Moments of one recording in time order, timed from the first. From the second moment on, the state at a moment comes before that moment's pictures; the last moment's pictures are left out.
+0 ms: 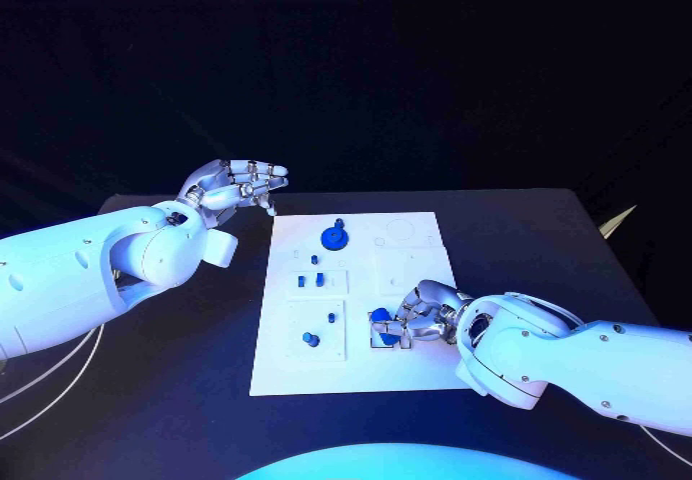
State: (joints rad) left arm 1.23 -0.91 -0.03 1.46 -0.11 -0.19 0.32; left_hand 1.41 -0.20 0.57 0.07 0.08 0.81 0.21 0.30 0.25 0.85 0.15 0.51 0.17 0.98 0.08 1.15 0.50 0.17 0.93 0.17 0.93 0.67; right arm 1.13 -0.88 -0.20 1.88 -1.11 -0.43 -0.60; right_hand 1.12 -0.01 -0.01 0.29 0.17 1.02 0.08 0.41 0.59 1.47 -0.02 1.46 1.31 1.46 -0.08 1.55 1.31 0.02 1.47 0.03 1.56 1.31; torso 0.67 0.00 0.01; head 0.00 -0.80
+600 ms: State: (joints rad) left arm 1.23 -0.92 -0.03 1.46 -0.11 -0.19 0.32; left_hand 1.41 -0.20 0.57 0.07 0.08 0.81 0.21 0.30 0.25 0.85 0.15 0.51 0.17 0.98 0.08 1.15 0.50 0.17 0.93 0.17 0.93 0.67; right arm 1.13 -0.87 -0.20 1.87 -1.12 -0.44 -0.60; right_hand 0.99 -0.03 -0.16 0.29 0.05 1.05 0.05 0.43 0.60 1.46 -0.02 1.46 1.31 1.47 -0.08 1.55 1.31 0.02 1.47 0.03 1.56 1.31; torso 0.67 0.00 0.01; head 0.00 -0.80
